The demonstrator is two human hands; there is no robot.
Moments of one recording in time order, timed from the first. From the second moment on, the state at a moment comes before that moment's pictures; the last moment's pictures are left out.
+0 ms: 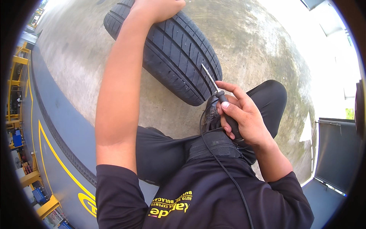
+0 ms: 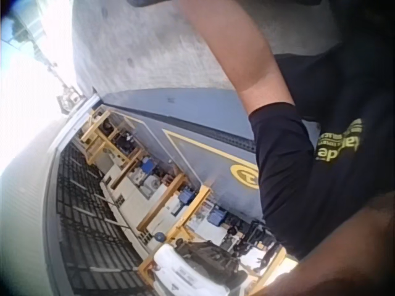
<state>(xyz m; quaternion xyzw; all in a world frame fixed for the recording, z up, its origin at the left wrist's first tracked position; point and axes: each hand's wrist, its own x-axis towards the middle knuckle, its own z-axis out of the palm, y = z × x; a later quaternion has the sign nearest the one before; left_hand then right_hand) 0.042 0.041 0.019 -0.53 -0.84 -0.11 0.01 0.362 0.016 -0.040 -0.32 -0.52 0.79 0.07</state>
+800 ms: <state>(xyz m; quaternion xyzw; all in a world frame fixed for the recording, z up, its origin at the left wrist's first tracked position) 0.035 0.028 0.021 -0.53 -0.84 -0.09 0.00 0.338 0.068 -0.005 -0.20 -0.51 0.81 0.21</state>
